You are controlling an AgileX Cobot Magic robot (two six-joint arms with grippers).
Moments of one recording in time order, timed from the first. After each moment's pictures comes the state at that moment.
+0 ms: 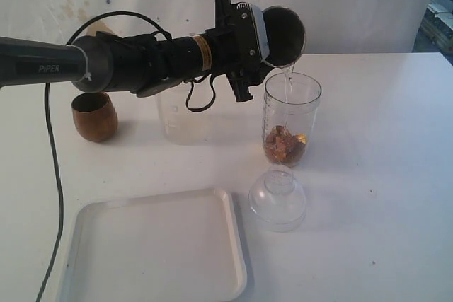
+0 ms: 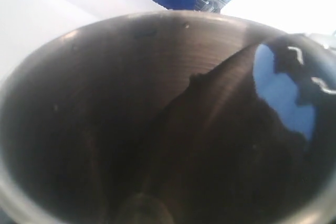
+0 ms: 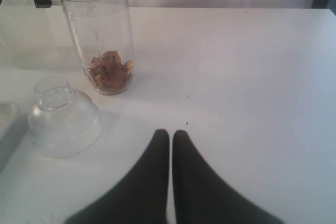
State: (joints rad) left arm -0.57 2.21 -1.62 0.79 -0.49 0.35; right arm 0.04 0.00 0.00 0.09 0.34 -0.02
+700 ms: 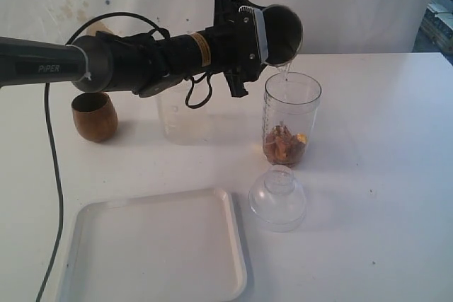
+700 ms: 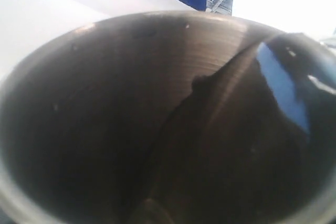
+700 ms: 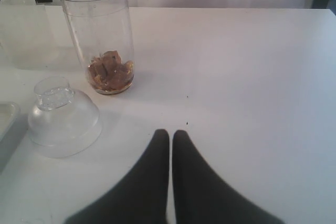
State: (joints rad) left arm -0.57 2.21 -1.62 0.69 -0.48 0.55; right arm 0.04 0.00 0.00 0.09 0.34 -0.02
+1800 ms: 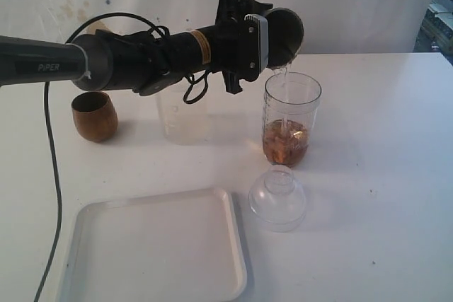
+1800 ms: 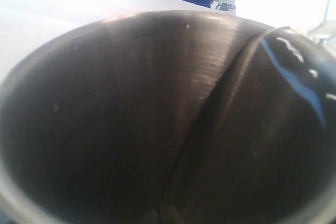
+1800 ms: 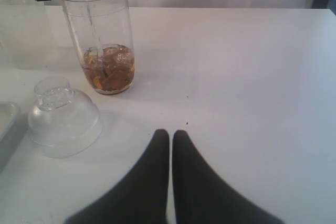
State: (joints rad) left arm -0.57 2.21 -1.63 0.68 -0.49 0.74; right arm 0.04 0.00 0.00 0.09 0.34 -0.02
